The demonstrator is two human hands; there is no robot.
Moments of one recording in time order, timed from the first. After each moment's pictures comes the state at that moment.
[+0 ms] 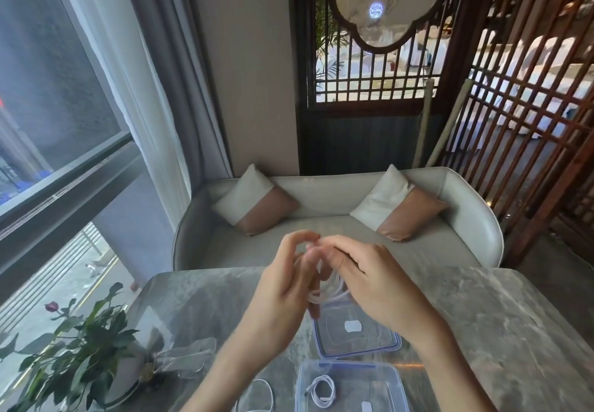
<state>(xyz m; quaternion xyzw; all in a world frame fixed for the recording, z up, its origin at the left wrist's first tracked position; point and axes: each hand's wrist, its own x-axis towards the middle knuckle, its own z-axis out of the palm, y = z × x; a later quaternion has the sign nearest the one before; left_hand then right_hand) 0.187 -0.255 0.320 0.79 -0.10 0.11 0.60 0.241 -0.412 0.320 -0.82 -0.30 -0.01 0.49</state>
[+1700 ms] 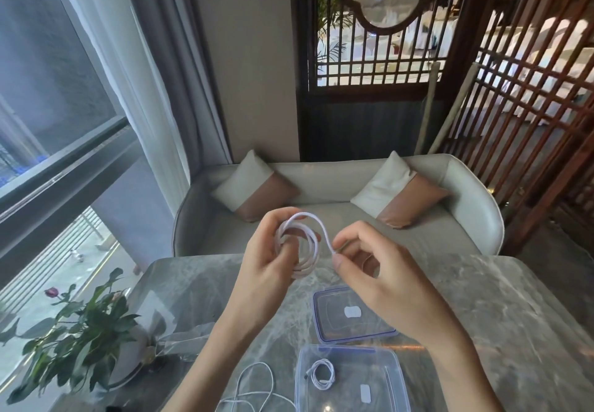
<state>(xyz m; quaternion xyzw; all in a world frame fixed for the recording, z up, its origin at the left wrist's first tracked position) 0.203 -0.242 0.318 0.75 -0.05 0.16 0.64 0.228 -0.423 0.315 -0.82 -0.26 -0.03 0.52</state>
